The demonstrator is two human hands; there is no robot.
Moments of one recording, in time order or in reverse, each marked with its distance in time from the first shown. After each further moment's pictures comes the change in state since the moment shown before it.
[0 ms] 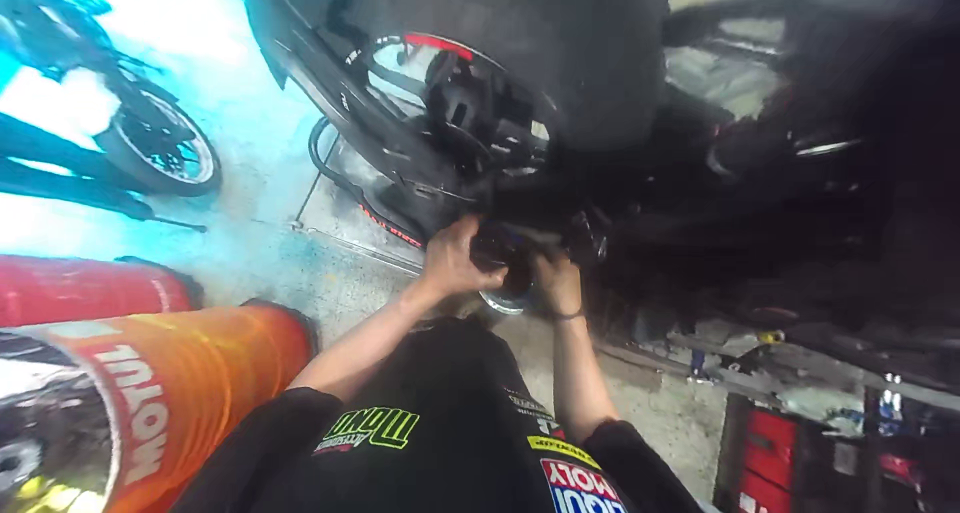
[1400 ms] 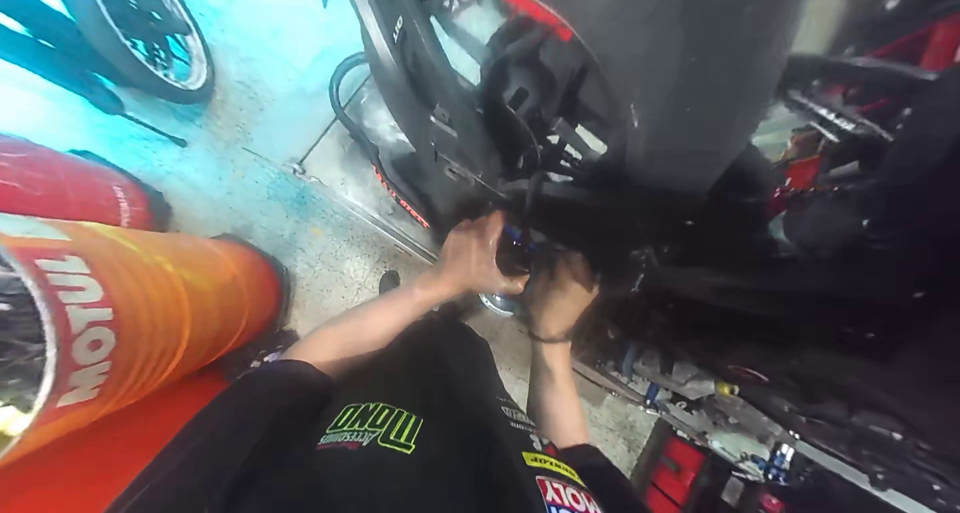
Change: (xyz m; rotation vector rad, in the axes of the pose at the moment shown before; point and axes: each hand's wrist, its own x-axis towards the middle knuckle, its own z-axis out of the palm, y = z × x) left_hand -0.010 0.002 0.008 0.055 0.043 -0.055; right_hand -0.026 -0.035 0.016 -0.423 0.409 -0.350
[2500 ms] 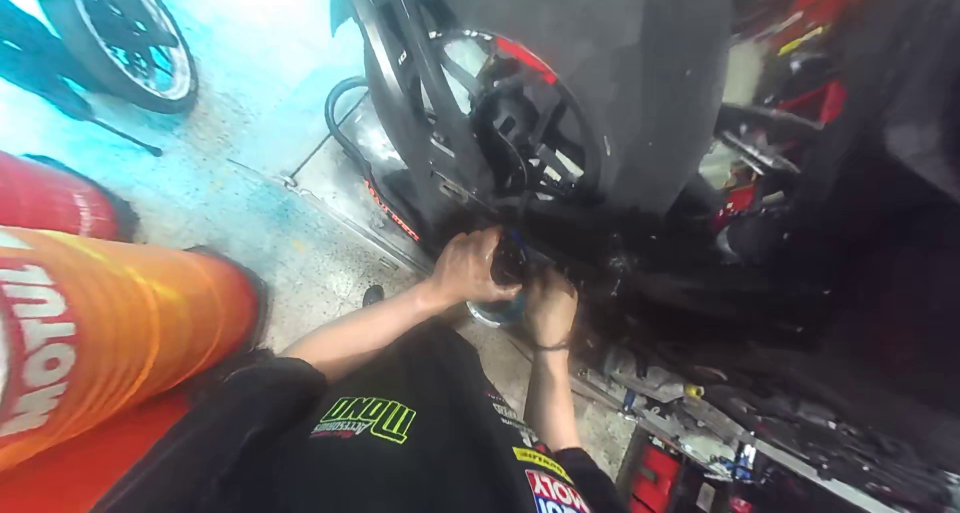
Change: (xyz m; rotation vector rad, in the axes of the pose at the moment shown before) left_hand -0.002 -0.001 0.003 -0.027 0.058 0.047; right_hand 0.006 -0.003 -0.018 0.058 -0.249 0.094
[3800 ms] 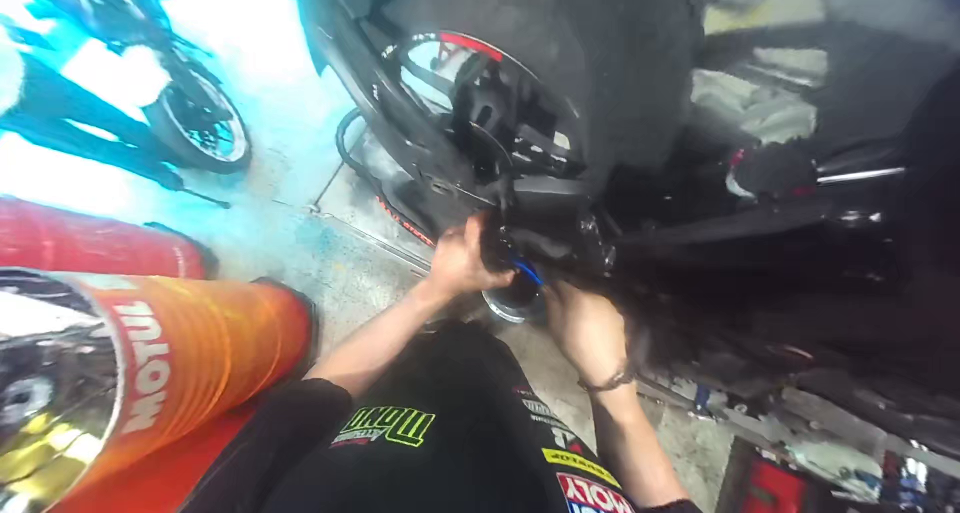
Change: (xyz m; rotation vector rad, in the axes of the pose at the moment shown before) left_hand 0.002 0.004 -0.002 0.123 0.059 -0.004; right_hand -0.015 0.010 -0.074 -0.133 -0.369 -0.054
